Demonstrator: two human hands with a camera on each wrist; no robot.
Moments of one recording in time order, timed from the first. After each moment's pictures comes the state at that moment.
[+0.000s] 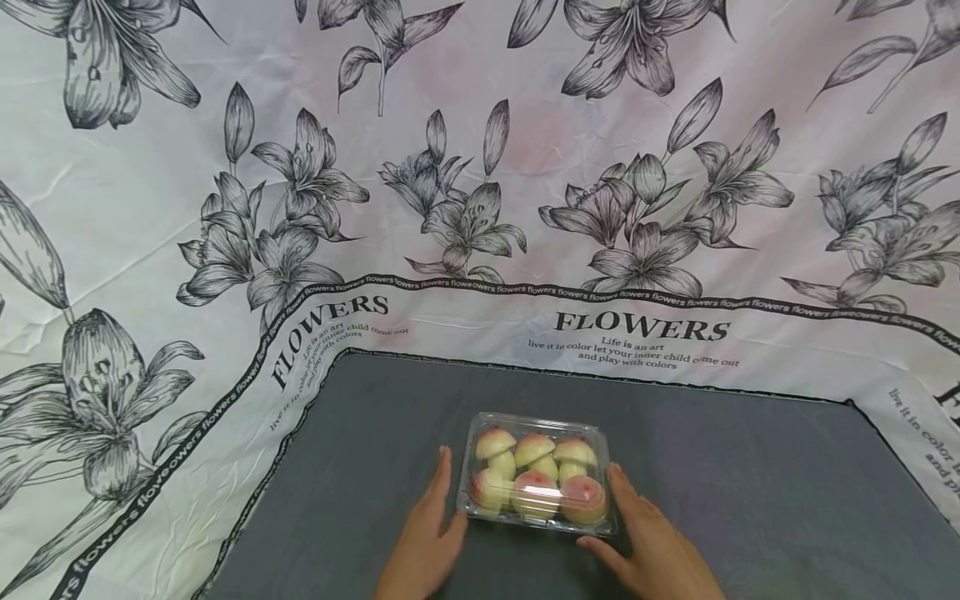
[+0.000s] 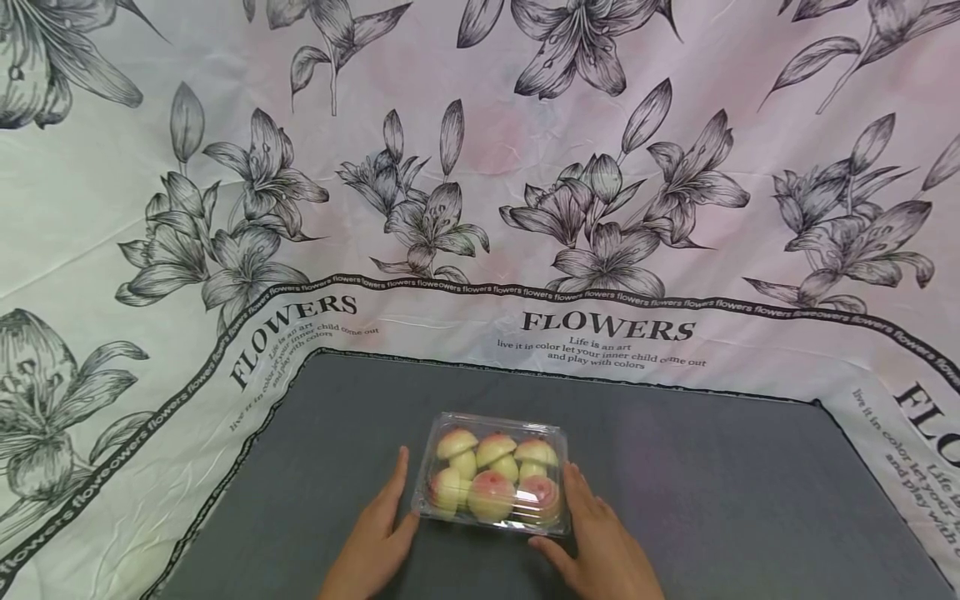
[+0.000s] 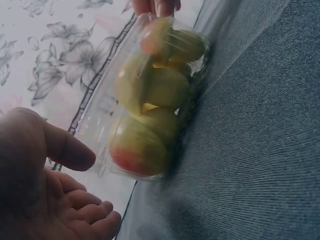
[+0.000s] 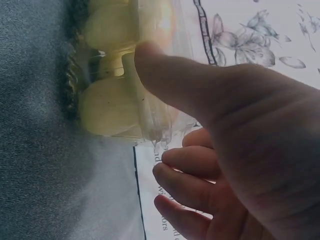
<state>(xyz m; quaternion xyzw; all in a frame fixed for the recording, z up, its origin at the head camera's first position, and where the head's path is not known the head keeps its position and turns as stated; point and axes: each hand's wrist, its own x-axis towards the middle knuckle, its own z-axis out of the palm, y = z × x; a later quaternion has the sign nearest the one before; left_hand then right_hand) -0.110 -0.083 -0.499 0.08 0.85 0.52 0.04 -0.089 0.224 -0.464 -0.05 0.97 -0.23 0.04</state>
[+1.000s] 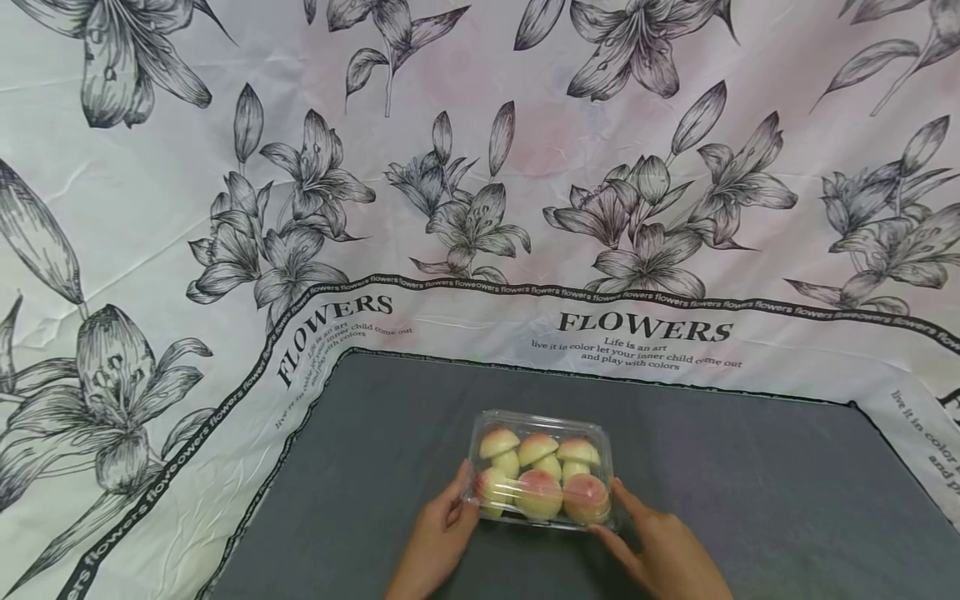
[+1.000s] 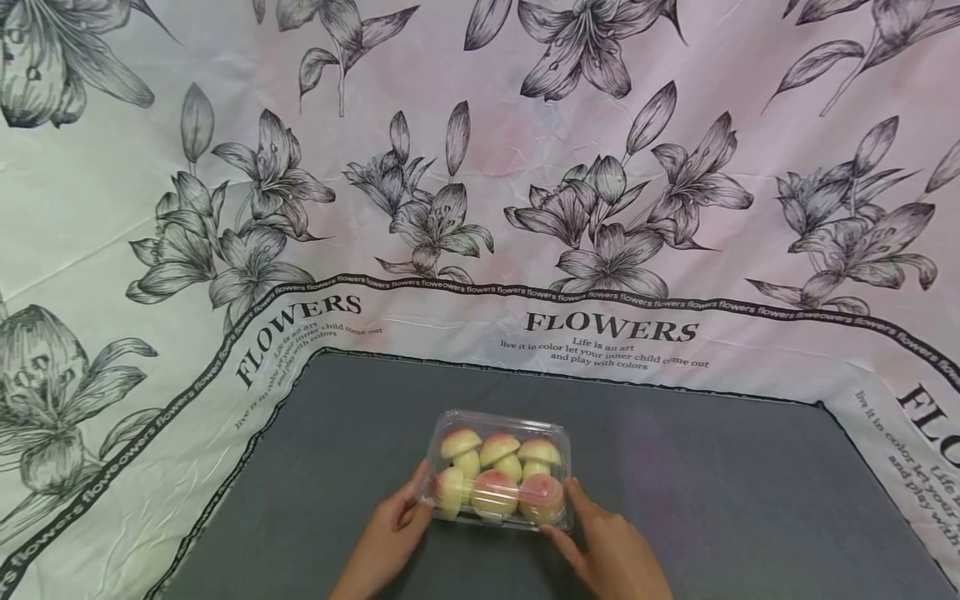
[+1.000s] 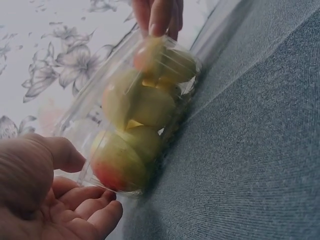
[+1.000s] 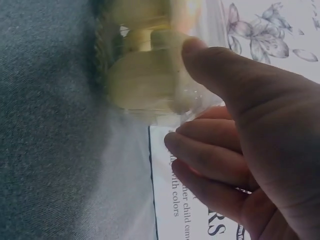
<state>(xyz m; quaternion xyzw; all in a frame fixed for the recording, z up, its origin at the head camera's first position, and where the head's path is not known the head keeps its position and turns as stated) -0.116 -0.078 -0.519 0.10 0.75 0.65 0.04 -0.086 0.227 -0.471 -0.09 0.97 -0.20 -0.06</state>
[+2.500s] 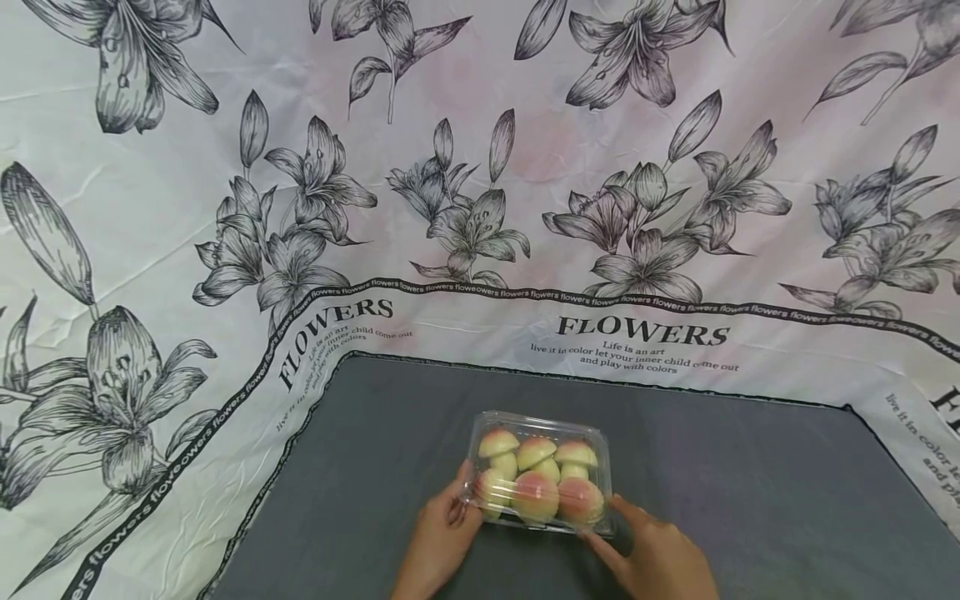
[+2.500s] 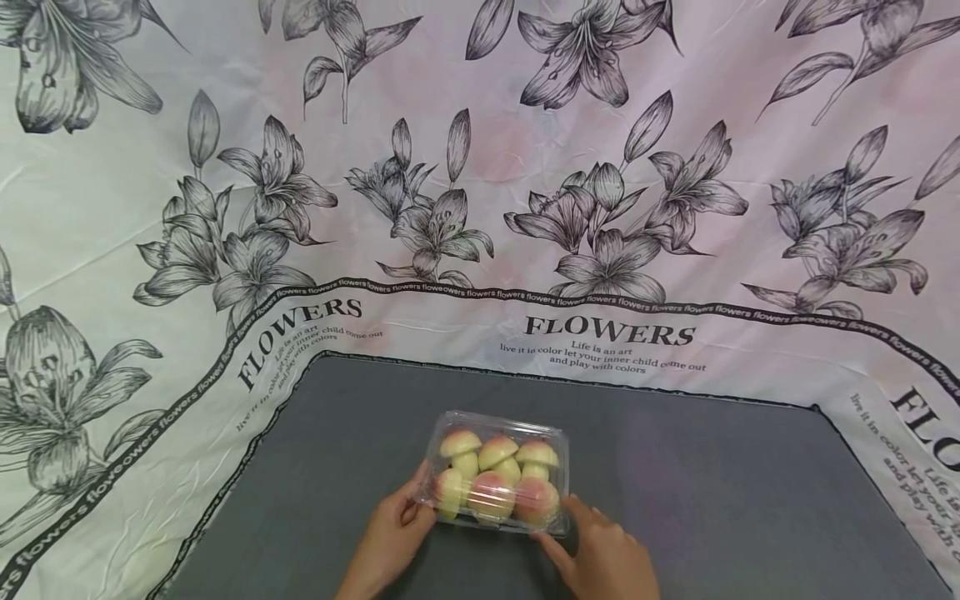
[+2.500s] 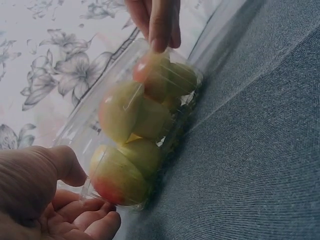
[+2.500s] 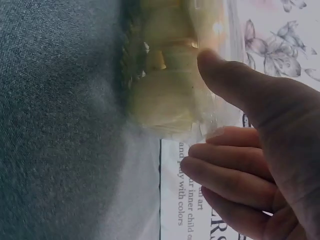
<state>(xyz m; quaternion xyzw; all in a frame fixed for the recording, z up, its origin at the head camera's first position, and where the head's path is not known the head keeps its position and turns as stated) -0.116 -0.070 -0.514 0.07 0.77 0.63 -0.01 -0.076 0.208 -0.472 -0.01 0.98 -0.18 -0.09</state>
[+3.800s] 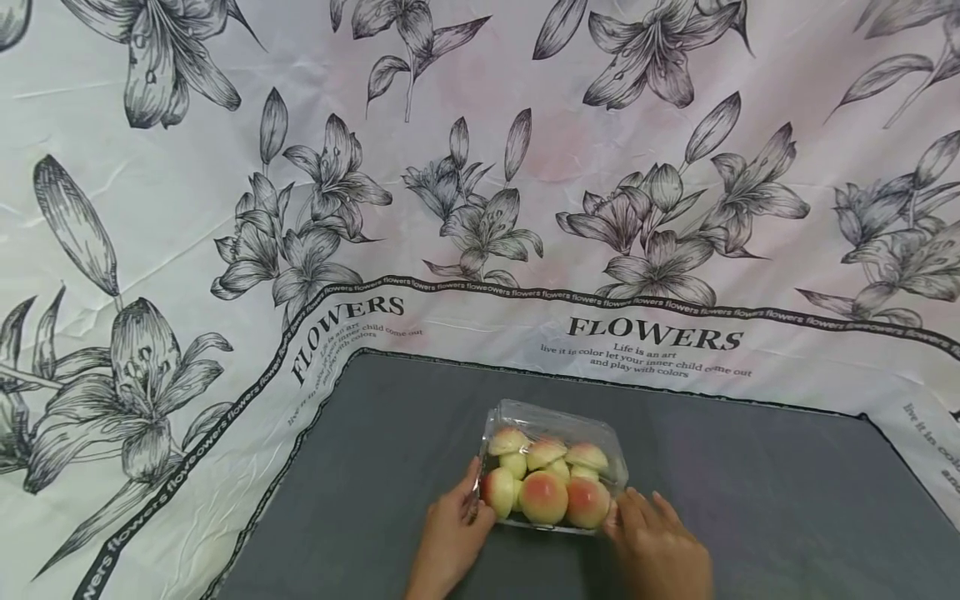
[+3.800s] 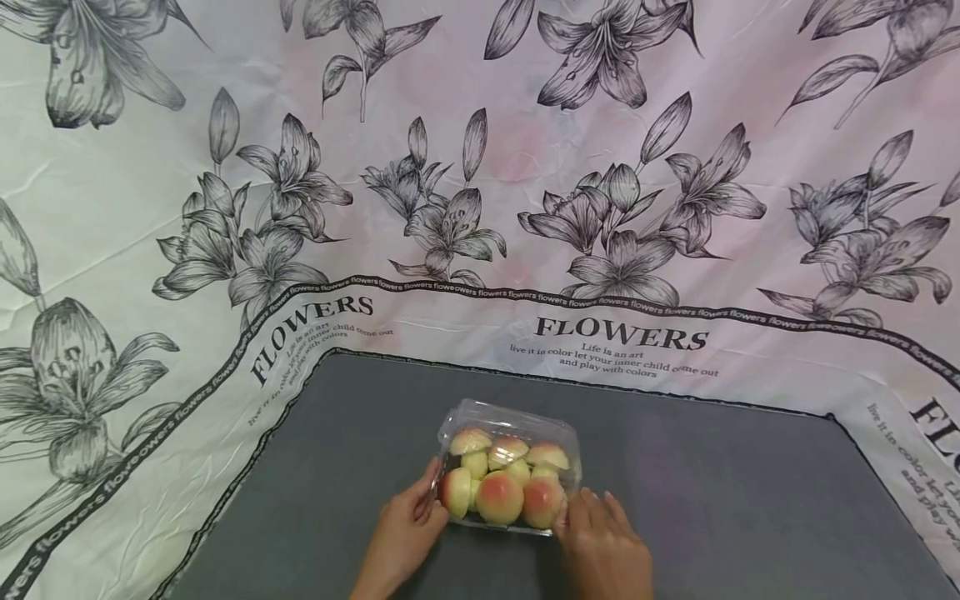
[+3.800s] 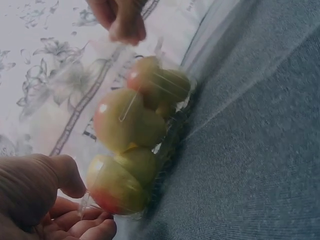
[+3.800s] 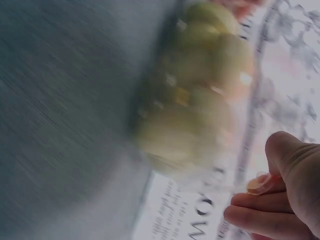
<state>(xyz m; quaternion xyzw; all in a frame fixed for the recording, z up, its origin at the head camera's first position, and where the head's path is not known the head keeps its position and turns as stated) -0.118 -0.068 -0.509 0.03 0.83 0.56 -0.03 -0.091 0.195 -0.483 -0.15 0.88 -0.05 -0.45</state>
